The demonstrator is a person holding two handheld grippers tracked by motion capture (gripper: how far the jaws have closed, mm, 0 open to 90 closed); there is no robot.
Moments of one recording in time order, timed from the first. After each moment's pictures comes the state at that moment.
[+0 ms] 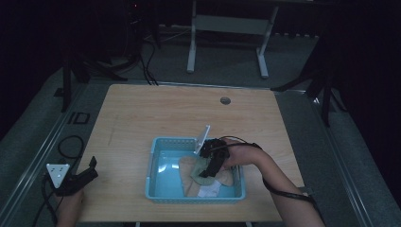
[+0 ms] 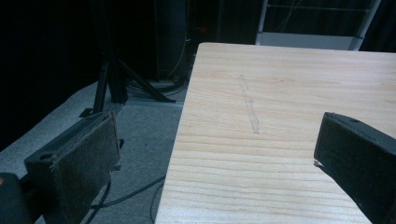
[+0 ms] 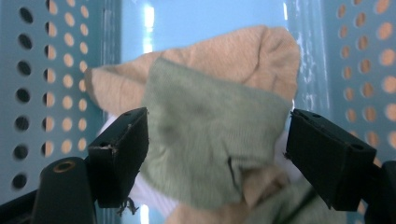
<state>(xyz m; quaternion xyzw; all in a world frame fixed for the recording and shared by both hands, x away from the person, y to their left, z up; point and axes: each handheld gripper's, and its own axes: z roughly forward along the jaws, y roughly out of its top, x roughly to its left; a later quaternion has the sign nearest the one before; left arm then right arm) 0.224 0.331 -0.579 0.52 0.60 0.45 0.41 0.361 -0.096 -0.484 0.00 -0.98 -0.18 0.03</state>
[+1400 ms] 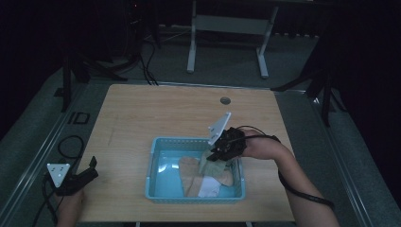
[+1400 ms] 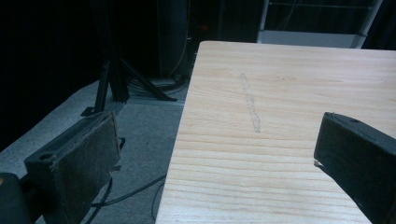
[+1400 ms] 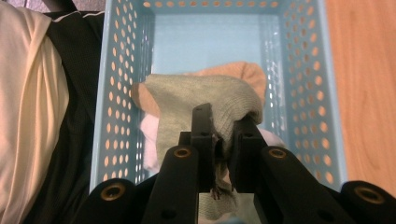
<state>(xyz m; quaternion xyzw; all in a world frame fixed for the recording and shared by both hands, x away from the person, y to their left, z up) 0.225 0.331 -0.579 0.52 0.60 0.45 0.41 0.339 -0.133 -0.397 0.02 -0.97 -0.24 -0.01</state>
